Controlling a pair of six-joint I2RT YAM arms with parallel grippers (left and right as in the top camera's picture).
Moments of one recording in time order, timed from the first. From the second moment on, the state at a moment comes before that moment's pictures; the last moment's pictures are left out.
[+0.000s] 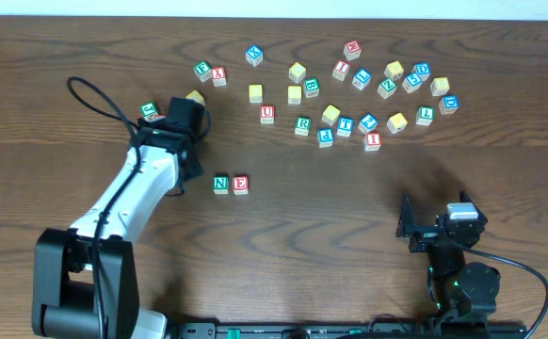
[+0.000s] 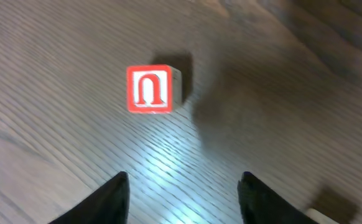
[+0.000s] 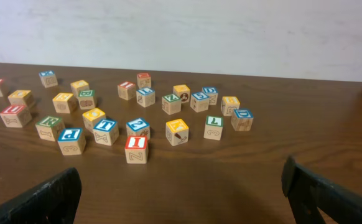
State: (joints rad) left arm -0.18 1.65 1.06 -0.79 -0.35 -0.62; right arm 0.01 0.05 0.01 -0.07 -0.03 -0.03
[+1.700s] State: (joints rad) left arm -0.04 1.72 1.06 -0.66 -0.30 -0.54; right arm 0.01 0.05 0.01 -0.07 -0.03 -0.03
